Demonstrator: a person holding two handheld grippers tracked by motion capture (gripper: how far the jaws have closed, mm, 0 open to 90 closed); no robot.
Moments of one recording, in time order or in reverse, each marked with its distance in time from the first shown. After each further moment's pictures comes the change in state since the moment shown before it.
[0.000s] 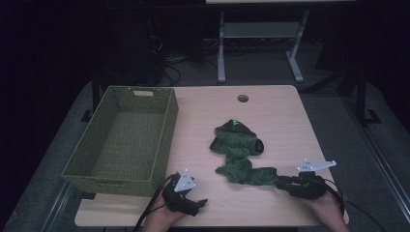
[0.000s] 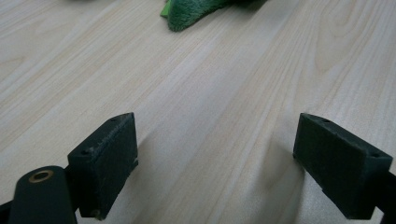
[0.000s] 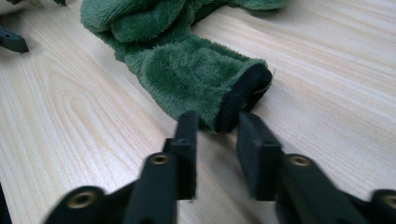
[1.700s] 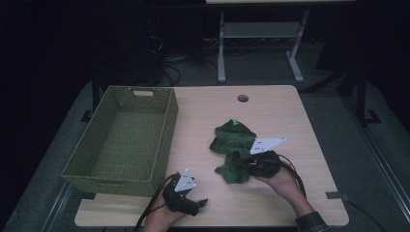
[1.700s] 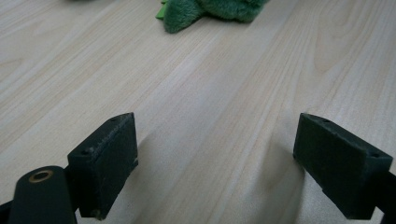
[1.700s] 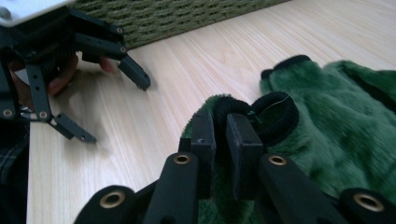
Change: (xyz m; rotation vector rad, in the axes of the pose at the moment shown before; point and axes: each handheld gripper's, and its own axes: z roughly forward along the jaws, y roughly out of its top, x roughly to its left) left arm 0.000 0.000 0.001 -0.006 0.001 0.001; right arm 0.068 0.110 0.059 -0.065 0.157 -0.299
